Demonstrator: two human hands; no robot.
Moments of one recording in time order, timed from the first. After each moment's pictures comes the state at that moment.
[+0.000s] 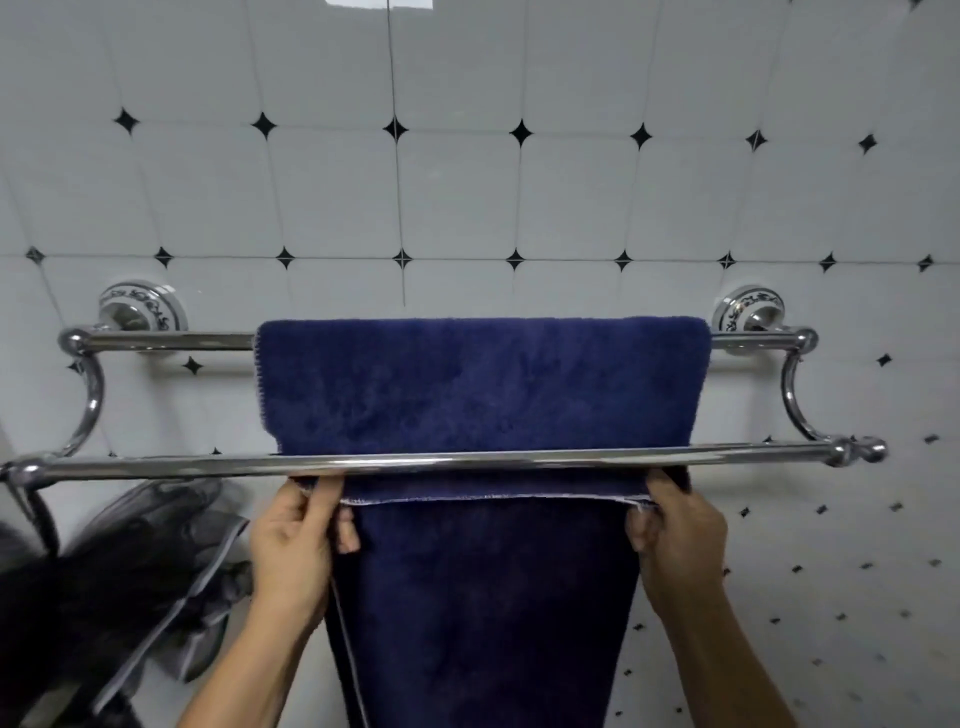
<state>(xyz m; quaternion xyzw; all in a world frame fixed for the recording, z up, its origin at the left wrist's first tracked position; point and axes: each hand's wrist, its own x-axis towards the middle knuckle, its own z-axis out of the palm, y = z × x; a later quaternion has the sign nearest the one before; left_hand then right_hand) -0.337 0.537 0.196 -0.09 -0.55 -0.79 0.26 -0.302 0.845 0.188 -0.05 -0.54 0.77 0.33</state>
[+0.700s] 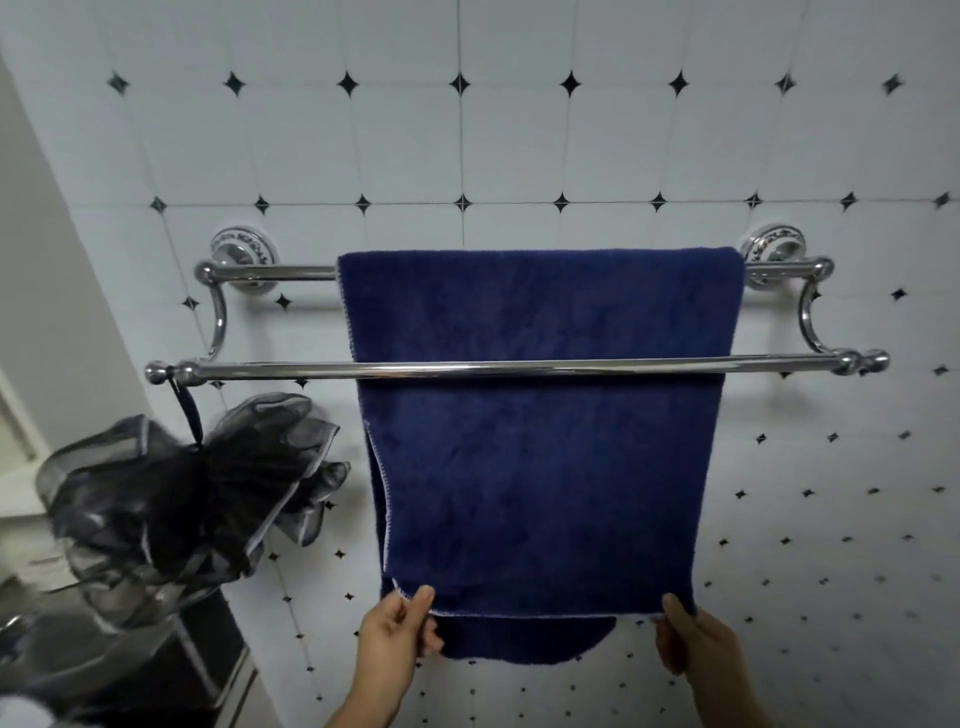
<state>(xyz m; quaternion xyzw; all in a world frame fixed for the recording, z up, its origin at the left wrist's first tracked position) -0.255 0.513 0.012 0.10 -0.66 -0.74 0.00 -0.202 0.856 -0.005 -0.26 -0.64 0.71 0.11</state>
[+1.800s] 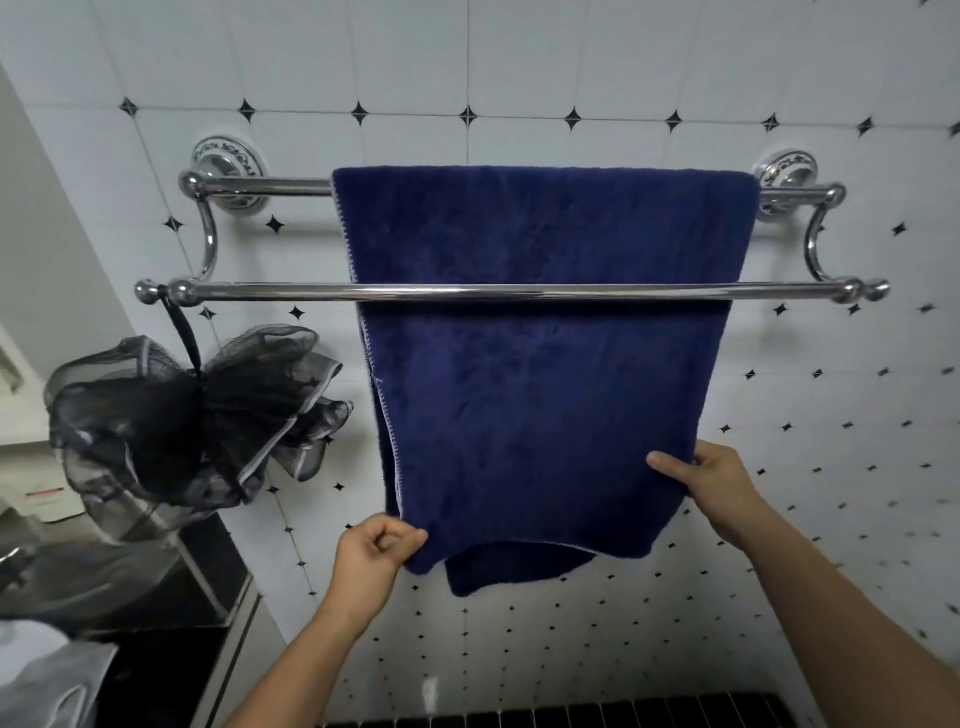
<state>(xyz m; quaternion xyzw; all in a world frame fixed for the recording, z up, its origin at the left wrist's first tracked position) -0.241 0.478 0.034 -0.01 -0.72 -0.69 0.02 -0.223 0.871 0.109 -0.11 -0.74 0.65 0.12</state>
